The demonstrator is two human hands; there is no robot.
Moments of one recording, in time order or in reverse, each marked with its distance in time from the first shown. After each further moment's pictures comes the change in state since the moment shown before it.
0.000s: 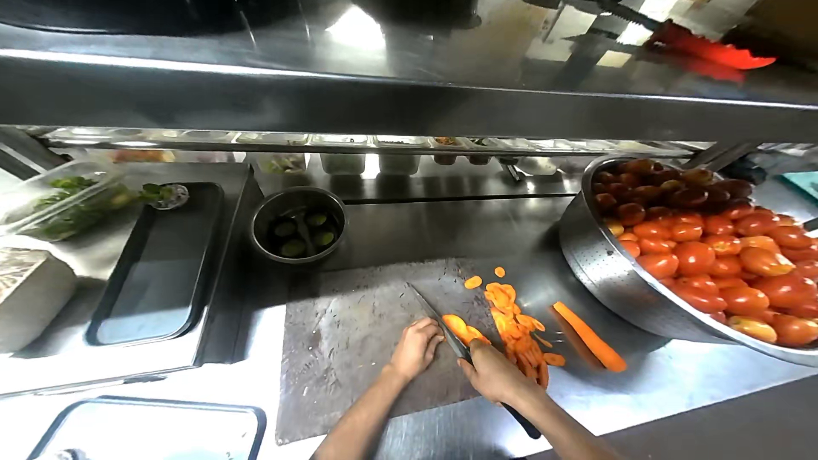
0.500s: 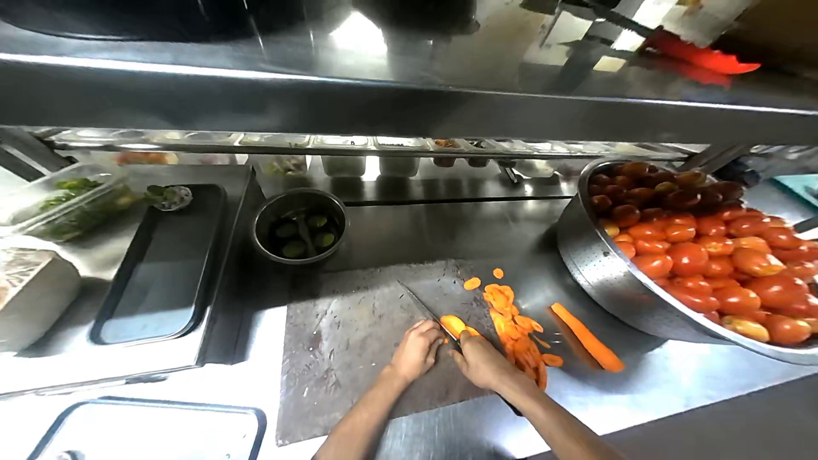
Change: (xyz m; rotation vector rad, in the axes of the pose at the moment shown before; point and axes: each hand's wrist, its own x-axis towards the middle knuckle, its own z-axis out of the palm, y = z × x) left_hand -0.001 0.002 0.002 0.006 -0.007 0.075; right_hand 0.025 -0.001 0.004 -0.098 0.078 -0.077
